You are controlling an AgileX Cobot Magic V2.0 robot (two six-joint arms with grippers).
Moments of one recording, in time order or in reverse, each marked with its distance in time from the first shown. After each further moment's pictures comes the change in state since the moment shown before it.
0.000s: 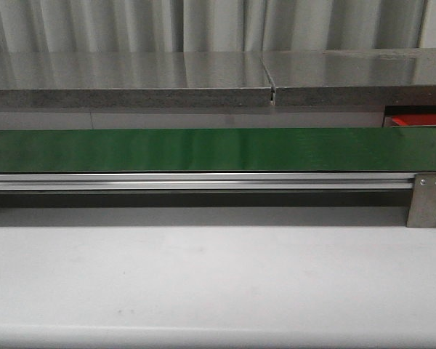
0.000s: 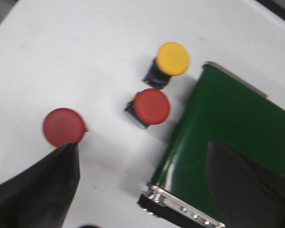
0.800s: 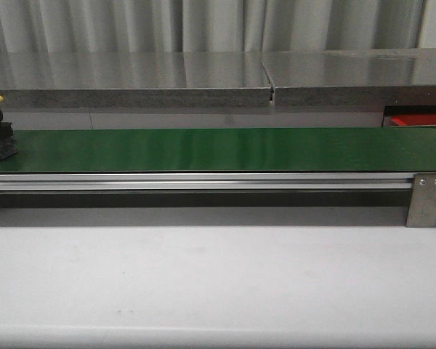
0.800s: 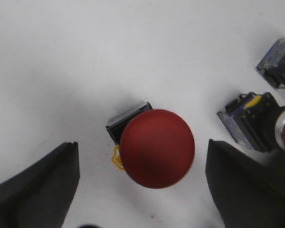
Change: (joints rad) left arm 0.067 0.269 0.000 0.065 -0.092 -0.092; right arm 0.000 0.000 0.000 0.000 0.001 0.000
